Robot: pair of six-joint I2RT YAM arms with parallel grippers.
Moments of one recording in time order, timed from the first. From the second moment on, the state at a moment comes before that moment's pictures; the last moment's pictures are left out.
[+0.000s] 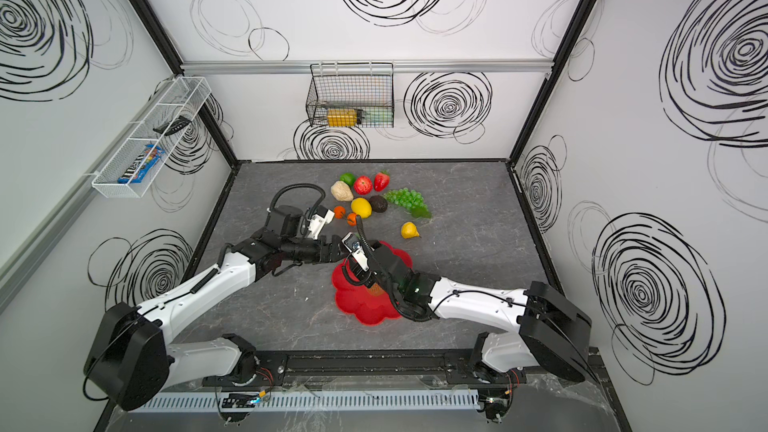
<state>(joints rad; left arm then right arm) -0.43 1.27 0.80 -0.26 0.69 -0.56 1.09 1.33 0.69 0.24 0.37 -0.10</state>
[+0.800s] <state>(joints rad) -0.45 1.20 0.64 0.00 0.60 -0.66 1.11 1.30 0.69 0.20 0.43 -0.04</state>
